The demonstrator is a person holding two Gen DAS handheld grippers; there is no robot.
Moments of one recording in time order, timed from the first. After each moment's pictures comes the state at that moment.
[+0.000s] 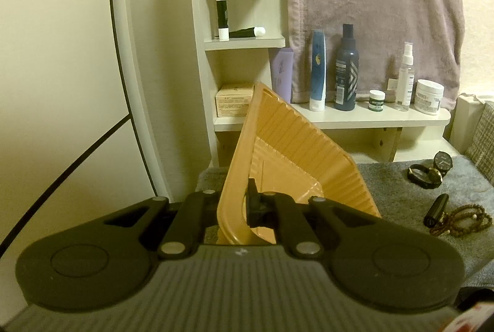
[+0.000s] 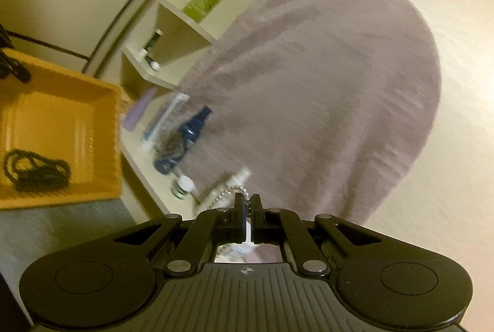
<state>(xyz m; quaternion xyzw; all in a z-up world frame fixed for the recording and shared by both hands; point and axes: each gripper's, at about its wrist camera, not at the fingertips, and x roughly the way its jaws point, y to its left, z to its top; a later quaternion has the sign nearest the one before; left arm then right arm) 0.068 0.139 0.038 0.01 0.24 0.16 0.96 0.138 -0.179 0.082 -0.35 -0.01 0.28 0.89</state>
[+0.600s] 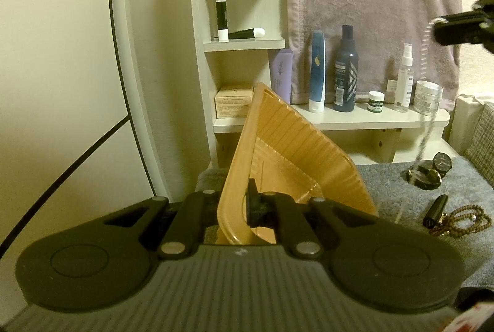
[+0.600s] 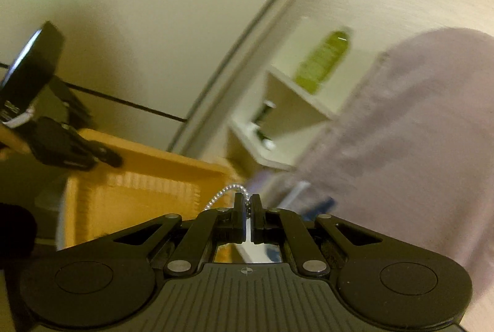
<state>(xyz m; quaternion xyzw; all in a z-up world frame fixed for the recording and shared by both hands) 0.069 0.139 0.039 0.01 0.24 0.16 0.96 0.104 -0.063 0.097 -0.34 -0.02 0.48 0.81</state>
